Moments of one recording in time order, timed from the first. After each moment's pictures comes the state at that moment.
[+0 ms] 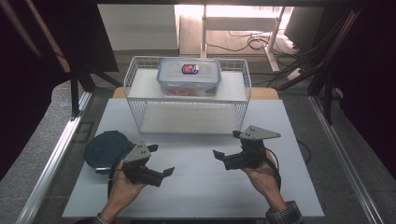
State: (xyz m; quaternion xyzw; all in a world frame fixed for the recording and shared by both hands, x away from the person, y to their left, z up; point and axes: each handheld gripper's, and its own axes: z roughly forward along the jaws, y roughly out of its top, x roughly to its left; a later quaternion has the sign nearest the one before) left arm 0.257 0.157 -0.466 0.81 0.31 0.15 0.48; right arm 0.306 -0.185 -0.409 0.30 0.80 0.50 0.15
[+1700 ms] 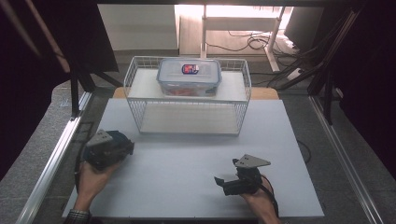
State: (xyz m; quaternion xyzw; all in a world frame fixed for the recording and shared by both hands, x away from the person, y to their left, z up) left arm 0.283 0.270 -0.472 0.74 0.47 0.18 0.45; right arm 0.273 -0.195 -0.495 0.33 0.83 0.44 0.13
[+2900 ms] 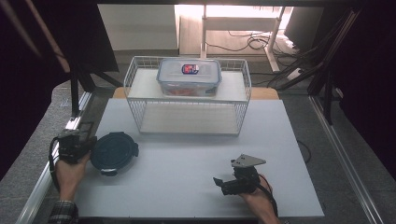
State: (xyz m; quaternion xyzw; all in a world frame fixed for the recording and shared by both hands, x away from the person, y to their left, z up) left arm 0.304 0.359 -0.514 0.65 0.62 0.22 0.38; right arm 0.276 -0.189 -0.498 0.33 0.84 0.41 0.13
